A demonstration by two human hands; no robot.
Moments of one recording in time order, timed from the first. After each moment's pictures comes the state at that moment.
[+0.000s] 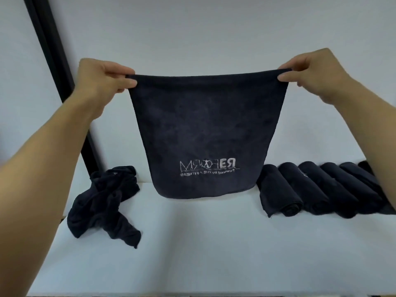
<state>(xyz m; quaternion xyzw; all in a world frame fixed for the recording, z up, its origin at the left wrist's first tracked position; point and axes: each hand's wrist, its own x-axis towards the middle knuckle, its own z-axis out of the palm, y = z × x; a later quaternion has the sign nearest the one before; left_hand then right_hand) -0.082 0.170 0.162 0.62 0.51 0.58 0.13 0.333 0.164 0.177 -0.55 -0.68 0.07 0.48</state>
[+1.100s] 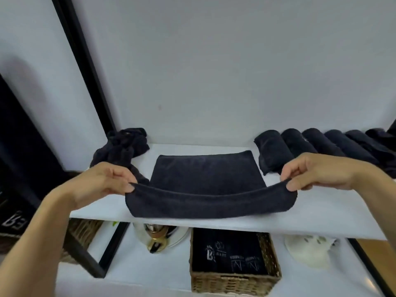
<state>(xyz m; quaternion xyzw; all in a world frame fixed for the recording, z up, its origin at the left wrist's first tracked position) -0.110 0.001 -0.021 0.62 0.56 0.26 0.48 0.364 0.037 0.004 -0.52 -0.70 0.49 0.08</state>
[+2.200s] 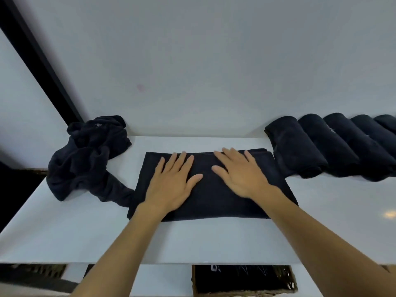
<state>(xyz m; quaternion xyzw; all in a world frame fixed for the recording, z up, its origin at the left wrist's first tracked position) 0.009 0.145 -0.147 0.79 0.61 0.03 0.06 0.215 0.166 -0.137 -0.60 -0.80 0.09 0.04</state>
